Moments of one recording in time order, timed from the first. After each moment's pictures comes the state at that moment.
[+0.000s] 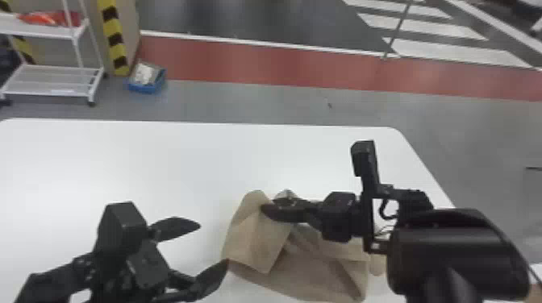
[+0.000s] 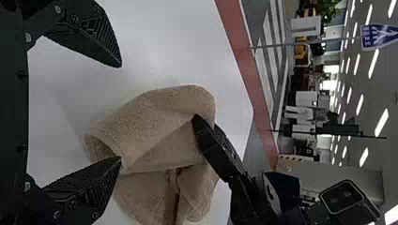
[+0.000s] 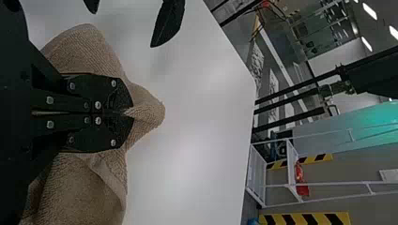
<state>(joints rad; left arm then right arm) 0.37 0.00 -0.13 -2.16 -0.38 0.51 -0.96 0.06 0.00 -0.08 -2.08 0.41 0.97 1.28</state>
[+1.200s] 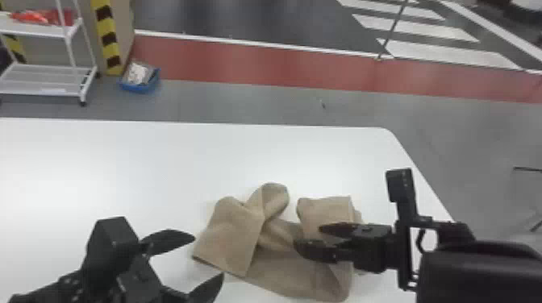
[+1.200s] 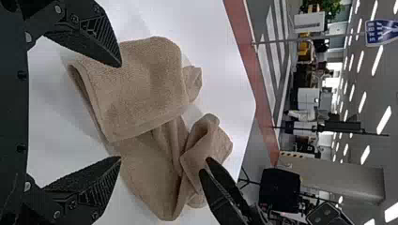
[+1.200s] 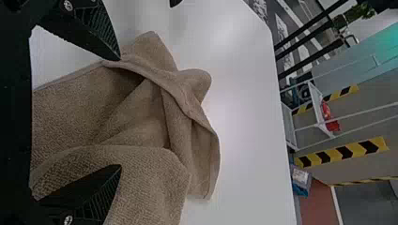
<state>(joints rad) 0.43 0.00 -0.15 -2.19 -0.39 0.51 -0.96 0.19 0.00 -0.19 -2.26 0.55 1.24 1.32</state>
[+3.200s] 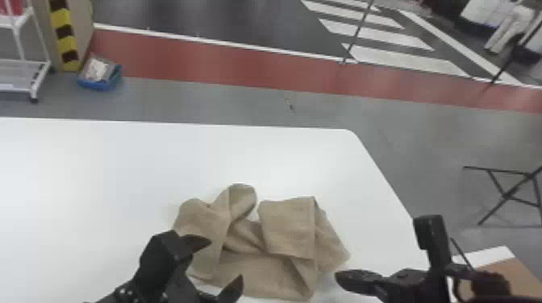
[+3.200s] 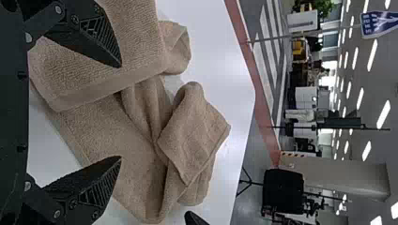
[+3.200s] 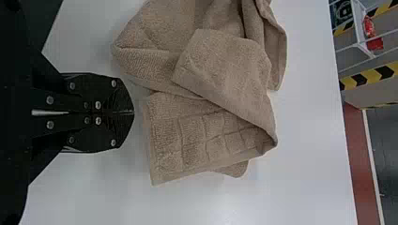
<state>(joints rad) 0.35 0.00 -0.41 -2.01 -0.39 0.47 -0.67 0.40 0.00 -0.46 -2.32 0.65 1.10 1.36</state>
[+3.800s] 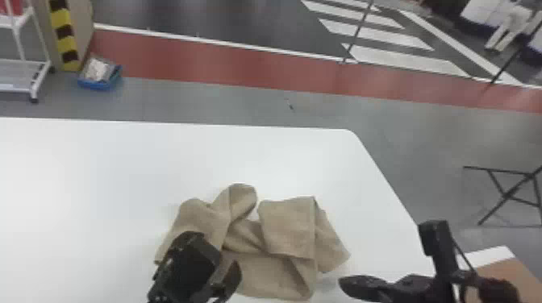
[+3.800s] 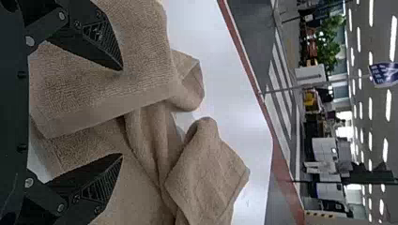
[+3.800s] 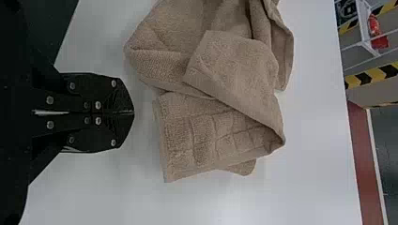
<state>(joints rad) 0.31 0.00 -0.53 -1.93 -0.43 0.51 -0.27 0.44 0.00 -0.47 -2.35 0.64 1.09 1.36</state>
